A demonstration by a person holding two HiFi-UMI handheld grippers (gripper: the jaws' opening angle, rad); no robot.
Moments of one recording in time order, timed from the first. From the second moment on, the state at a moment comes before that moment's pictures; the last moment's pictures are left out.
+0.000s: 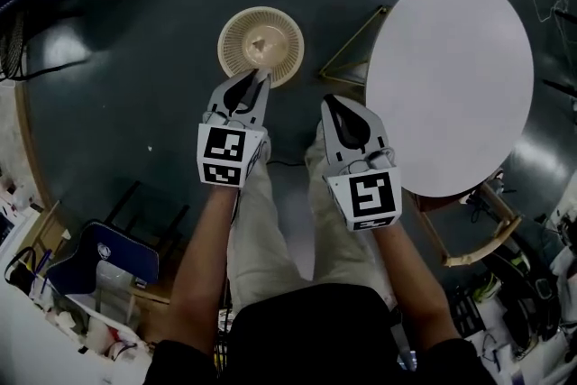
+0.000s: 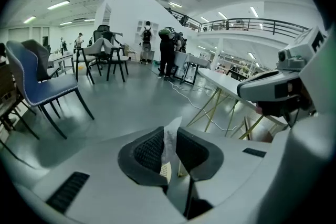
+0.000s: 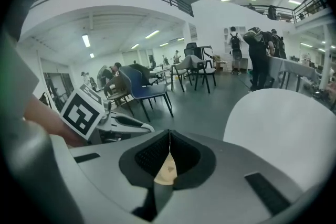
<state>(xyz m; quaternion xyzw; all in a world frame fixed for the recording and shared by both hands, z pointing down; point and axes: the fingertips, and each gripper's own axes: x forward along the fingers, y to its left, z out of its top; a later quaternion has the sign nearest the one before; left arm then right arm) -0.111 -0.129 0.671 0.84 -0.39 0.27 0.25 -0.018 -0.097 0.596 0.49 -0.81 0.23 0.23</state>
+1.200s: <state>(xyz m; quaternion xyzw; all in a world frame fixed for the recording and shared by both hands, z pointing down) -0.167 -0.177 0.853 0.80 -0.42 0.28 0.33 -0.084 -0.128 0.767 0.46 -0.78 0.31 0.27</state>
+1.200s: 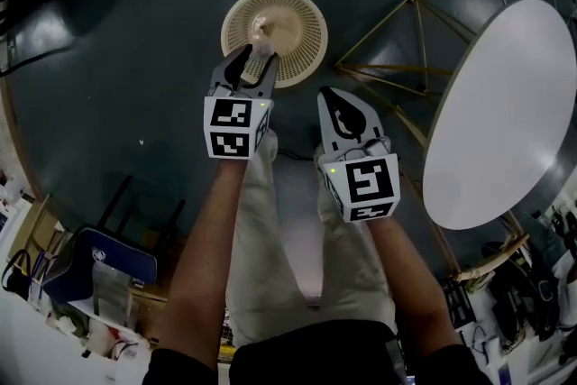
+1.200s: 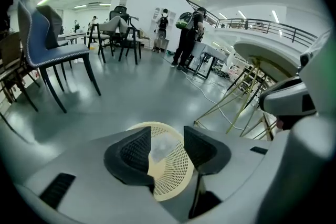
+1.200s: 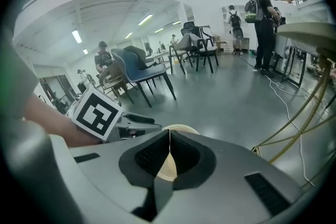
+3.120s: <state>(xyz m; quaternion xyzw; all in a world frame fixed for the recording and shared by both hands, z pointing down) -0.136 -0.121 0.457 0.84 -0.49 0.10 0.22 -0.046 -0.095 0.467 0.45 -0.85 0.20 0.20</state>
